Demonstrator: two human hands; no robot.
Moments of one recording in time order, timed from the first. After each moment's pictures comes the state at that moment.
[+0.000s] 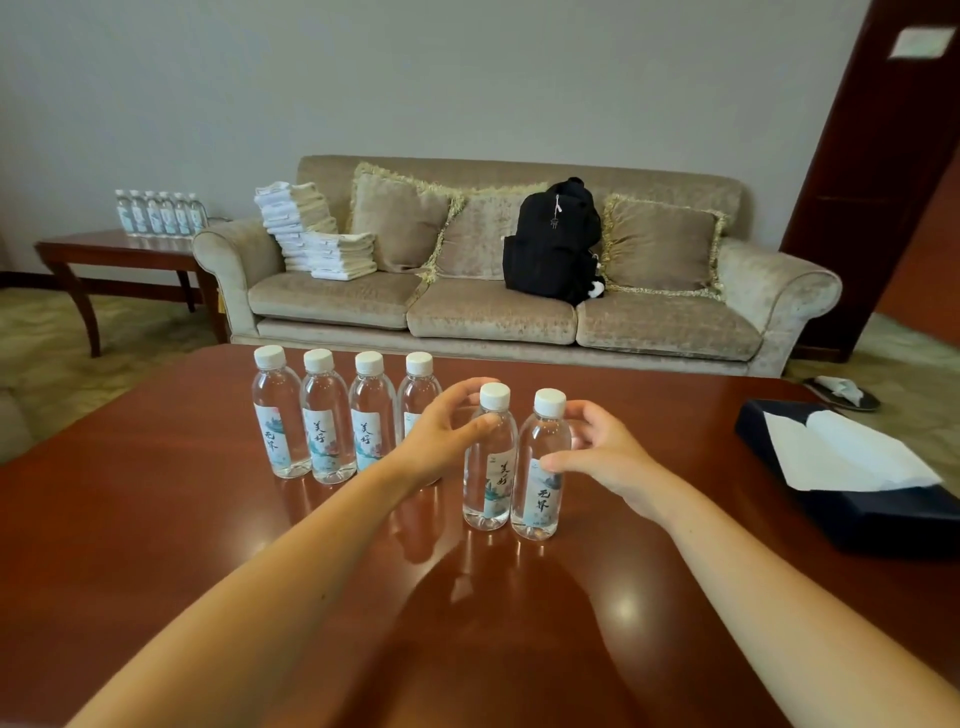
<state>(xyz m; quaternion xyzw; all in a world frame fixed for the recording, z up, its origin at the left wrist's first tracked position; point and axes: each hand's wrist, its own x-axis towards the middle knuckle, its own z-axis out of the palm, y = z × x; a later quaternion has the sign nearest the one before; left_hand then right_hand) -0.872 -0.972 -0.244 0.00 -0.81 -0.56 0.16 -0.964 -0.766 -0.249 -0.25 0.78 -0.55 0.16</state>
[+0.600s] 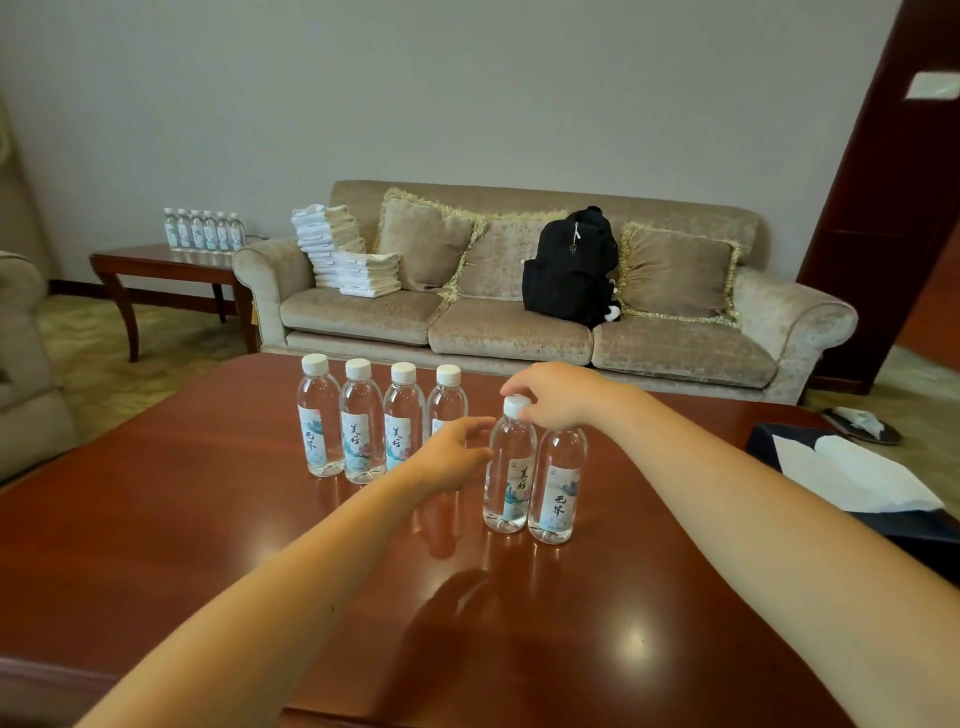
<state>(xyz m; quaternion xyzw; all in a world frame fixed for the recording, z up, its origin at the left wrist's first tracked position) -0.837 -0.968 -0.228 0.09 -0.87 -0.48 0.08 -0.940 -0.838 -0.146 -0.45 0.89 -0.03 0.02</state>
